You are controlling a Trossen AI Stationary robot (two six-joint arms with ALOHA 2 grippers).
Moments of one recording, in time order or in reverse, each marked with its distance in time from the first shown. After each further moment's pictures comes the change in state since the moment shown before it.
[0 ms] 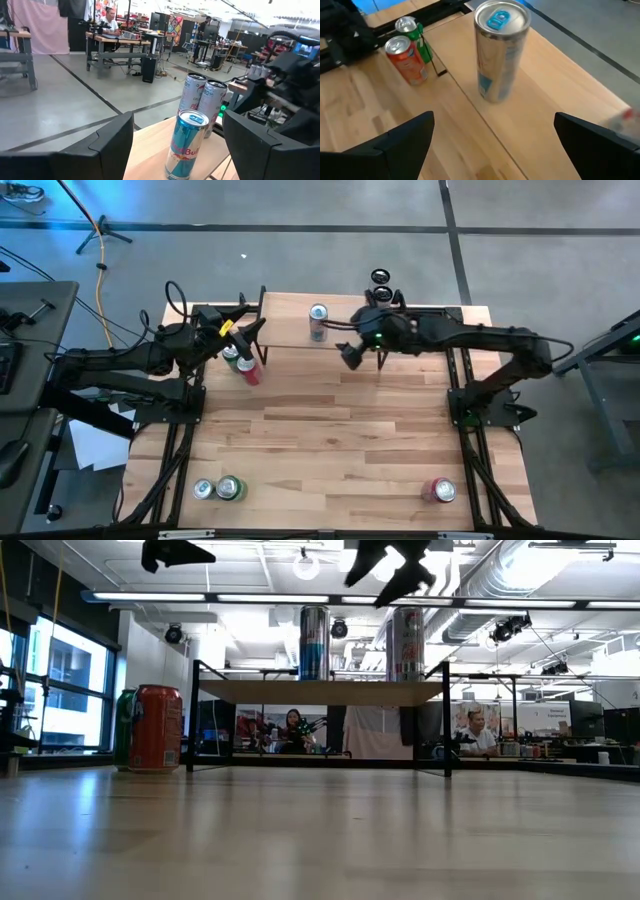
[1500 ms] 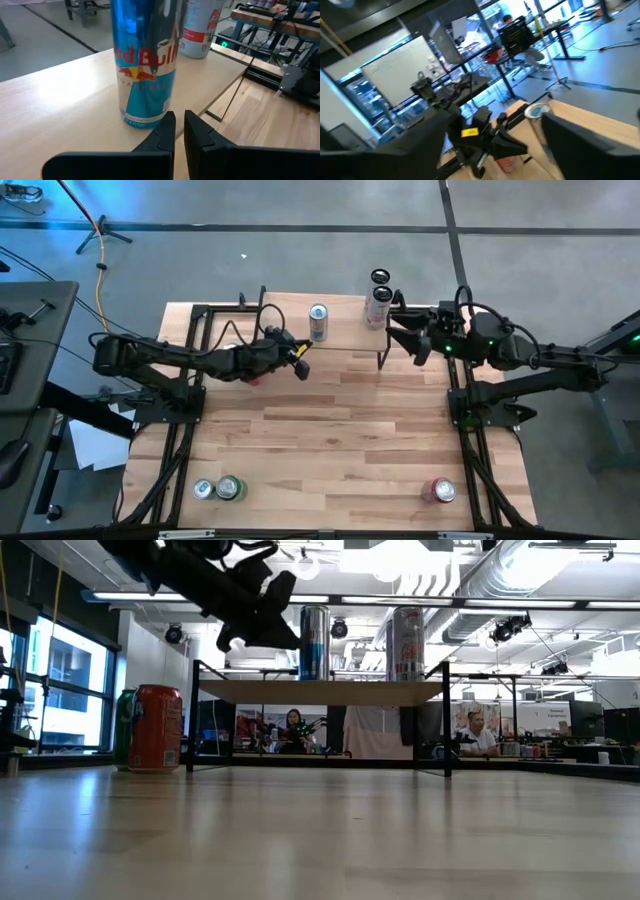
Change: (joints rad) left arm 0.047 0.636 -0.002 0.293 0.159 -0.094; right arm 0.067 -0.639 -0.510 0.629 -0.056 0.144
